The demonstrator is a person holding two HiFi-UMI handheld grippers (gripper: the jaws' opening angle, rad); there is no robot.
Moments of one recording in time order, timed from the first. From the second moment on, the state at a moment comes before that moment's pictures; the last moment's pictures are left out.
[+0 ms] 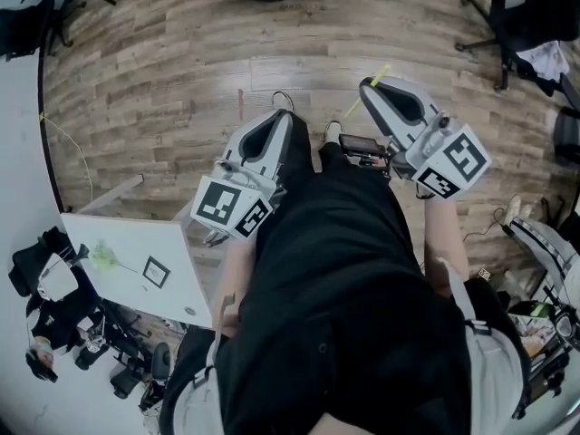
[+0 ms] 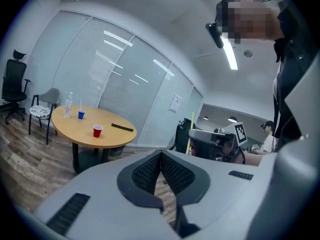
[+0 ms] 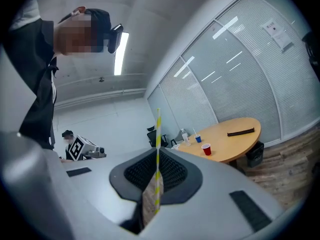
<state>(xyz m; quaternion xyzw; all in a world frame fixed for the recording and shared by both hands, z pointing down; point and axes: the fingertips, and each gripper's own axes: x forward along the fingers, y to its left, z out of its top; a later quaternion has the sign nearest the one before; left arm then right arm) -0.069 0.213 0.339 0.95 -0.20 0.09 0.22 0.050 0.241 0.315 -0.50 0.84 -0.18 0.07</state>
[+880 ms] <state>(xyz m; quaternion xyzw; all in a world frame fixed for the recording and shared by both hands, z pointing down) -0.086 0.046 0.335 0.97 -0.10 0.08 0.19 0.019 0.097 0.284 -0.58 0.80 -0.16 0.07</state>
